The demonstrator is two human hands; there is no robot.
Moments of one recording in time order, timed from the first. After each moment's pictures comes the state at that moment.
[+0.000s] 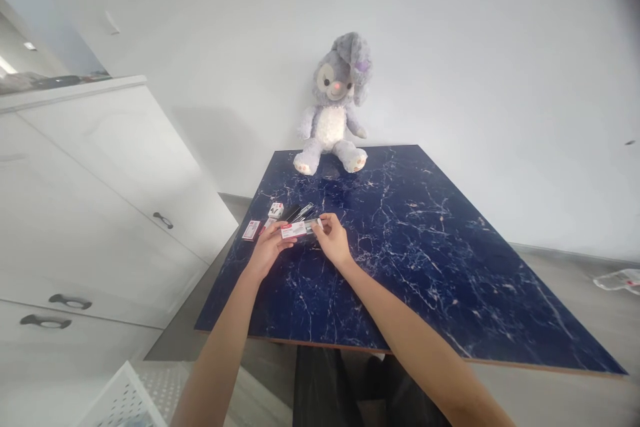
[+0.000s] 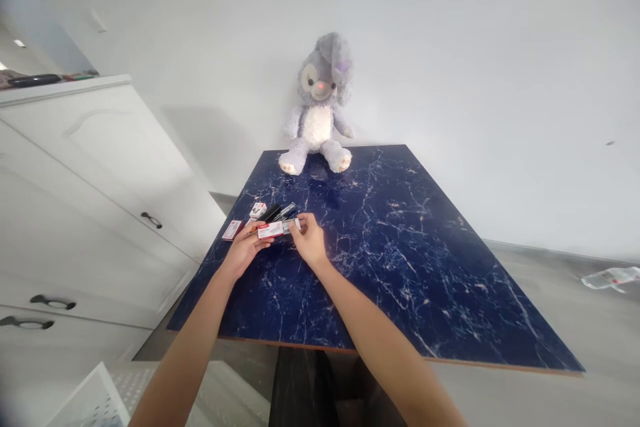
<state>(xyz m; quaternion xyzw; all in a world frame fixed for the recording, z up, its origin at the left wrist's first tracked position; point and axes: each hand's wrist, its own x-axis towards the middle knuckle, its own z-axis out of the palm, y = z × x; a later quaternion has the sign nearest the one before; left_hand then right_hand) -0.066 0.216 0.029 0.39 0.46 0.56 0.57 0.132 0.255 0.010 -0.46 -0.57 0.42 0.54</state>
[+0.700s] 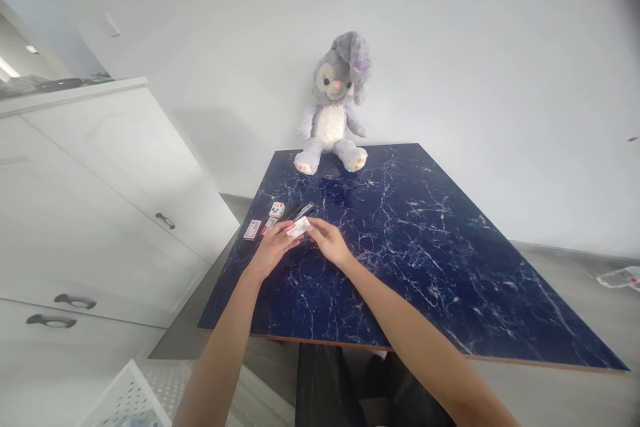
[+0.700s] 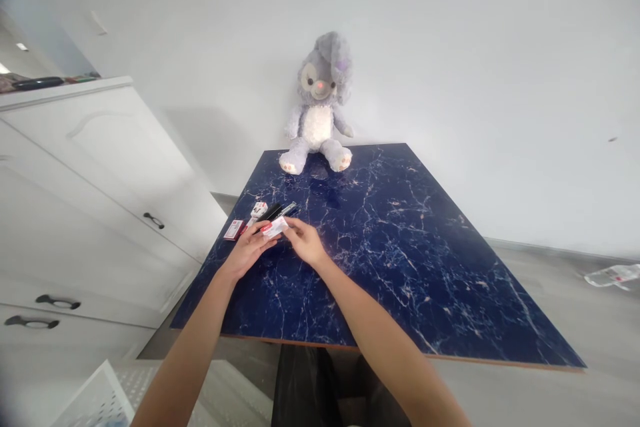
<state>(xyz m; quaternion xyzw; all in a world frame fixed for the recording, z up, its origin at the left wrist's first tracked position) -0.063 0.208 0.033 0.43 0.40 0.53 0.61 0.128 0.249 0.016 -0.32 -0.60 0.53 0.50</state>
